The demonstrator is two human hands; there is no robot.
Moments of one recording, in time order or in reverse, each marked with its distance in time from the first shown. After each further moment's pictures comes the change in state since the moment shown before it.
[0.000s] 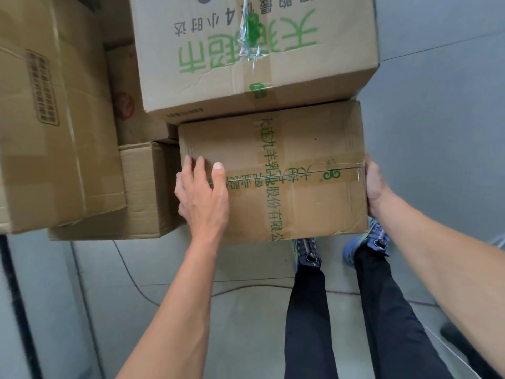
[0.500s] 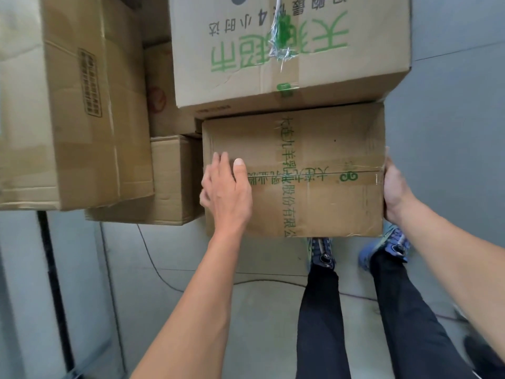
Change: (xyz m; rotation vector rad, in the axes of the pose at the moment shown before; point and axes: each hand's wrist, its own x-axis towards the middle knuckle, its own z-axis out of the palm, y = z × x) left_hand -0.007 0.010 -0.001 0.005 0.013 -0.064; right_hand -0.006 -0.002 0.004 -0.085 -0.023 -0.056
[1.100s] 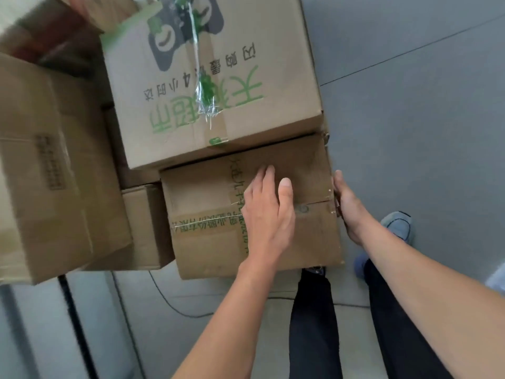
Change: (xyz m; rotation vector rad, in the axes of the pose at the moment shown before) left_hand -0.051 0.118 0.083 0.054 -0.257 0.320; right_hand 0.013 -0.006 -0.017 -0.008 0.023 0.068
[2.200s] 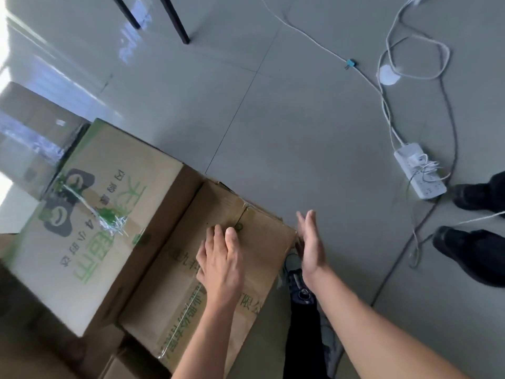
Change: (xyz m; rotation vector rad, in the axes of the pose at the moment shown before) left_hand -0.019 -0.047 -0.028 0.303 -0.340 0.367; right_hand -0.095 0.109 0.097 0.917 0.645 -0.420
